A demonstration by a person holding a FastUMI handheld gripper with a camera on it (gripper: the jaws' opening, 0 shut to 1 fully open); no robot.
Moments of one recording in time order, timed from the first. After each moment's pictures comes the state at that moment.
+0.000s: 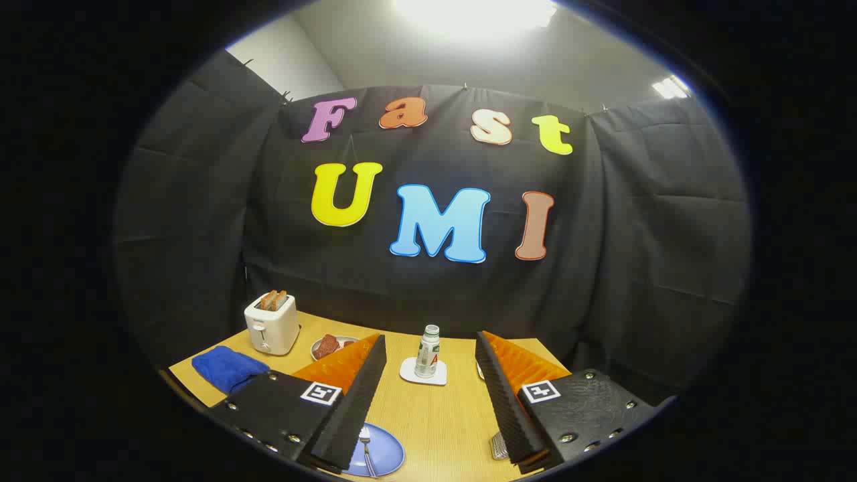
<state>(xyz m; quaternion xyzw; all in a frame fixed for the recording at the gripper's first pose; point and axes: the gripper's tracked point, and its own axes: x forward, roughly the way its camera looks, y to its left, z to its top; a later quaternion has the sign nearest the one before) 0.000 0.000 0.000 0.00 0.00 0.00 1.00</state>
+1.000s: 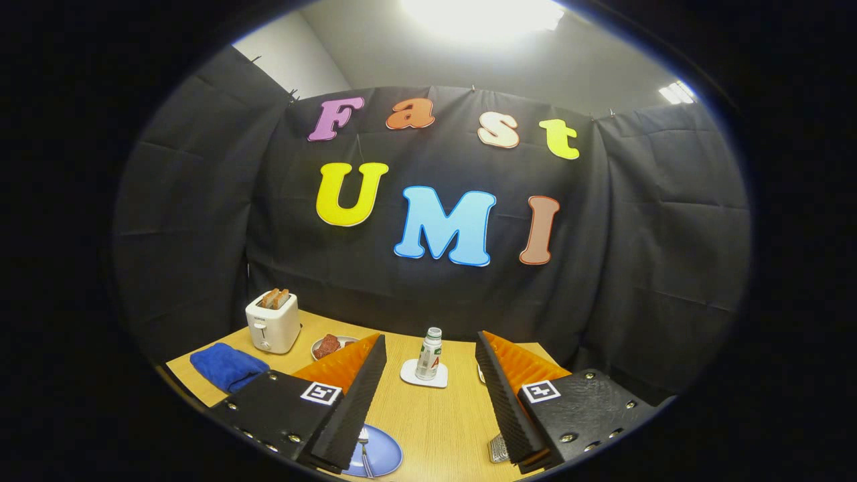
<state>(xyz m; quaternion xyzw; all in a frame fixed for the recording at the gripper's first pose) 0.004 0.005 0.003 -0.01 0.00 0.01 1.00</state>
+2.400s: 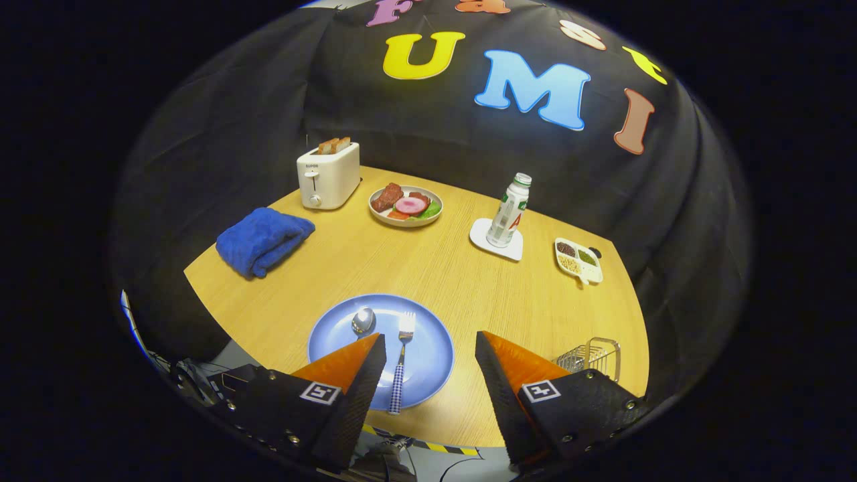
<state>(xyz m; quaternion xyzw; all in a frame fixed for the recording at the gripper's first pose) -0.008 0.075 -0.215 -0.06 0.31 0.15 0.94</state>
